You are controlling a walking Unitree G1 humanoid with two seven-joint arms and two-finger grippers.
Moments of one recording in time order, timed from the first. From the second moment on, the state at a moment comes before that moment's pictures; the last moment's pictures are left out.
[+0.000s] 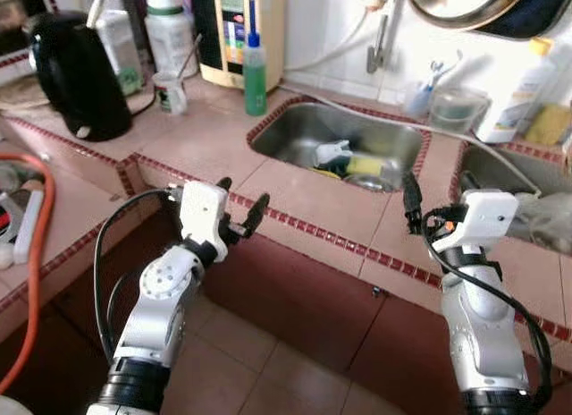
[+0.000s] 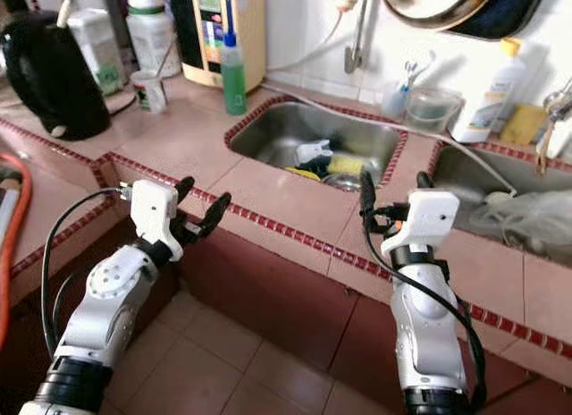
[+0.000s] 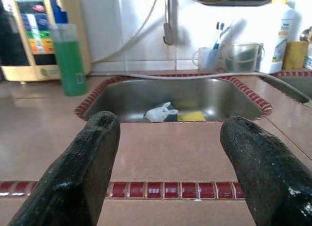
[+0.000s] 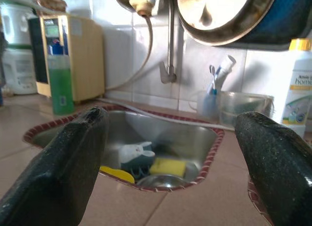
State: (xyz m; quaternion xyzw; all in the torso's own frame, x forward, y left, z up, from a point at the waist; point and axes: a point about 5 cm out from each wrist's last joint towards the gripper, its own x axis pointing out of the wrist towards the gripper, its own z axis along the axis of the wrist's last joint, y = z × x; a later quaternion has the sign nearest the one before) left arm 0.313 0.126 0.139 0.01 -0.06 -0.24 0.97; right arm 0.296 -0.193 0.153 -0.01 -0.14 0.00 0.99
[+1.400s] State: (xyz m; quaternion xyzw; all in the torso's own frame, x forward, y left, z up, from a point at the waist) left arm 0.239 0.122 0.062 0.10 -0.03 -0.47 0.87; right arm 0.221 -0.132 0.027 -0.13 0.10 0.43 0.89
